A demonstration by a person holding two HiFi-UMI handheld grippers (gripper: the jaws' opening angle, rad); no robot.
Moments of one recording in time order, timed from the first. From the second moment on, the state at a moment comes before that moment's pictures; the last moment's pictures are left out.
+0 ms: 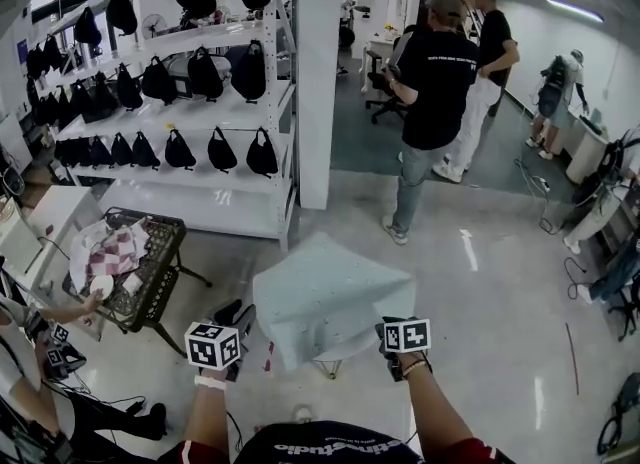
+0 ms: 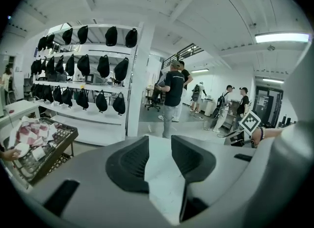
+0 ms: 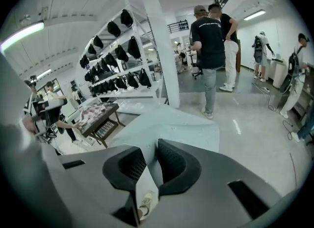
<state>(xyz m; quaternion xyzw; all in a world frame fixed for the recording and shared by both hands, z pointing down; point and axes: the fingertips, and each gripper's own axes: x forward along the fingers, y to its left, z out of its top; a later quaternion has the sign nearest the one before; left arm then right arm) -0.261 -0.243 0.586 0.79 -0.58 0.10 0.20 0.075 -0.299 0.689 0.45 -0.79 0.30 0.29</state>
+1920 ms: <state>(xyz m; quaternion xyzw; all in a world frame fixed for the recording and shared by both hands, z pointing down) -0.155 -0.279 0.461 0.84 -0.54 0.02 0.09 0.141 -0.285 0.486 0.52 -0.84 0.12 0.11</state>
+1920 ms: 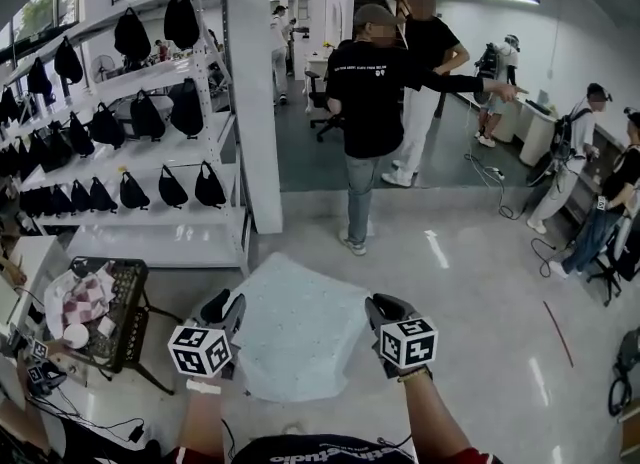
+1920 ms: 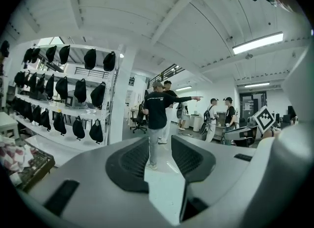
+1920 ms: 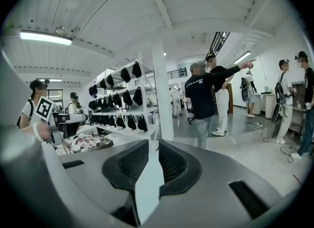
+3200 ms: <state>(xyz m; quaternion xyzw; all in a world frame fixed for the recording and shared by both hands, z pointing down) -0.186 -0.287 0.391 0.83 -0.56 -0.03 0.00 0.111 -0.292 0.401 0.55 -0.83 0.05 0.05</state>
